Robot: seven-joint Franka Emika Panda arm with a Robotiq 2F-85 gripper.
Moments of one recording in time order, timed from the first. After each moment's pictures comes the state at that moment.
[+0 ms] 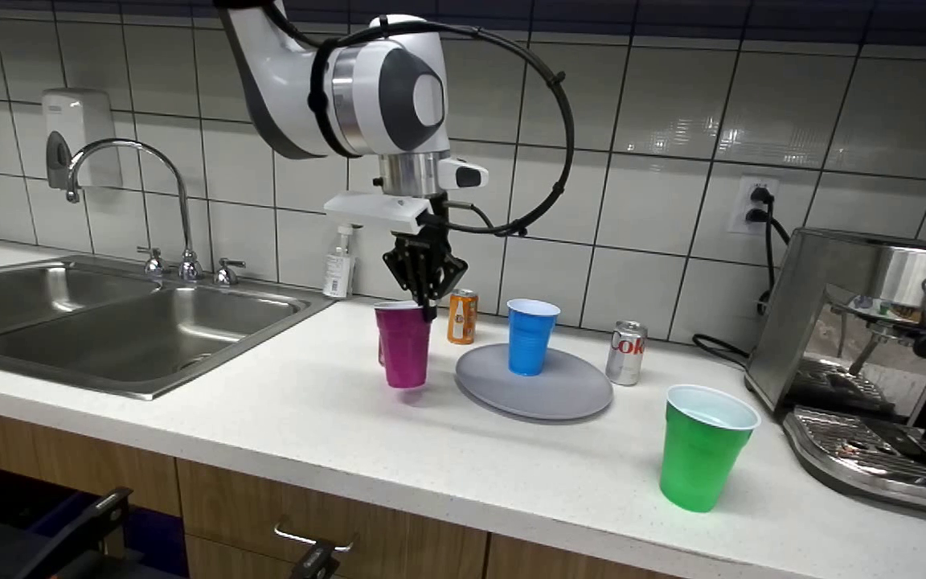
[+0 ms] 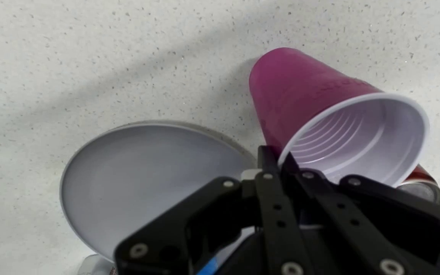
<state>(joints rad) -0.05 0.13 -0.14 -2.44 -0.14 2.75 0.24</state>
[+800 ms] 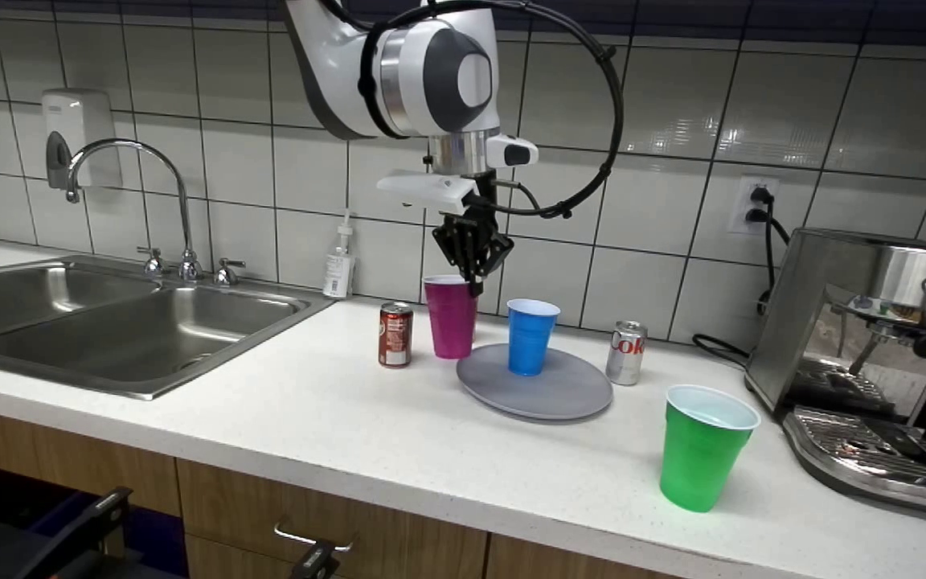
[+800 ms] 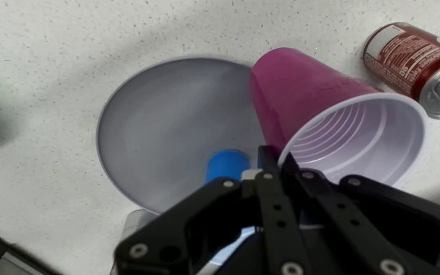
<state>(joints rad) -0.11 0.15 -0.17 -2.33 -0.06 2.75 0.22</state>
